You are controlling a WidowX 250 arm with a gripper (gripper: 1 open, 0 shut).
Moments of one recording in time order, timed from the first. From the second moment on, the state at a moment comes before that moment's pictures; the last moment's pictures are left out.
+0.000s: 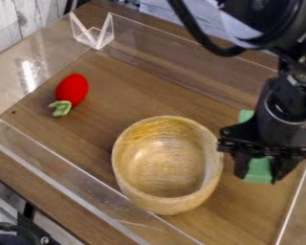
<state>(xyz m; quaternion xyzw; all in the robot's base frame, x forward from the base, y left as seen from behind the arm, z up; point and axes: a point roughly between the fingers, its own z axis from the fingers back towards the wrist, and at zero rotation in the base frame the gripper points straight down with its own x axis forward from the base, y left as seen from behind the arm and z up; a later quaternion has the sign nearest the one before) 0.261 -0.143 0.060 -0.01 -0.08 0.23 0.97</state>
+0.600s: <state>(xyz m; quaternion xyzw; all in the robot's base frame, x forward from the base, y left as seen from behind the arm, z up) 0.251 -0.147 0.060 0.02 -0.08 0.21 0.97</state>
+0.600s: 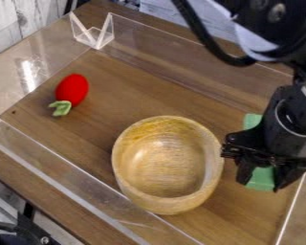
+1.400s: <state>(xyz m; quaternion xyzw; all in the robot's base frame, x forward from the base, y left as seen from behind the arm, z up) 0.253 -0.149 0.066 0.03 -0.10 0.19 0.98</state>
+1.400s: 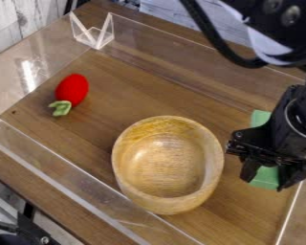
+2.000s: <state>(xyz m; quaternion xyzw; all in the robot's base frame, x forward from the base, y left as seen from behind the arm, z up) 0.253 -0.150 0.063 0.03 -0.12 0.18 0.98</state>
